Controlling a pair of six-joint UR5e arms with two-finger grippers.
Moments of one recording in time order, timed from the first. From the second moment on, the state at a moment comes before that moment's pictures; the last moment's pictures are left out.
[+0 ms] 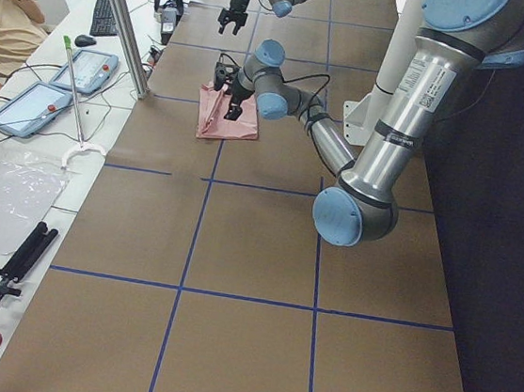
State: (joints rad) left arm -0.85 -1.90 -1.91 -1.98 -1.84 -1.24; right arm 1.02 -1.13 1.50 -0.95 2.10 1.58
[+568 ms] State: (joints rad) left arm -1.30 -1.63 -1.90 -1.95 -2.20 -0.41; right arm 1.35 -1.42 1.53 -1.06 2.34 0.65
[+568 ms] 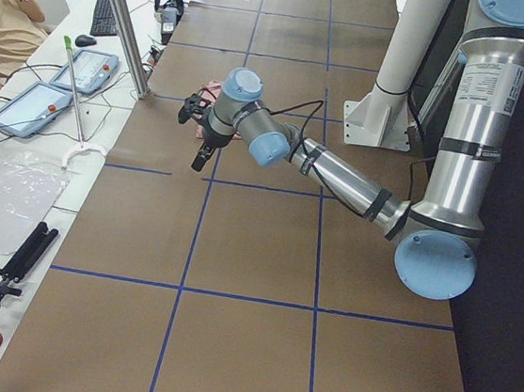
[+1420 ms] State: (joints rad) left arm -1.62 -1.44 -1.90 -1.61 -2.28 0.24; right arm 1.49 -1.54 1.79 -1.70 2.32 0.02
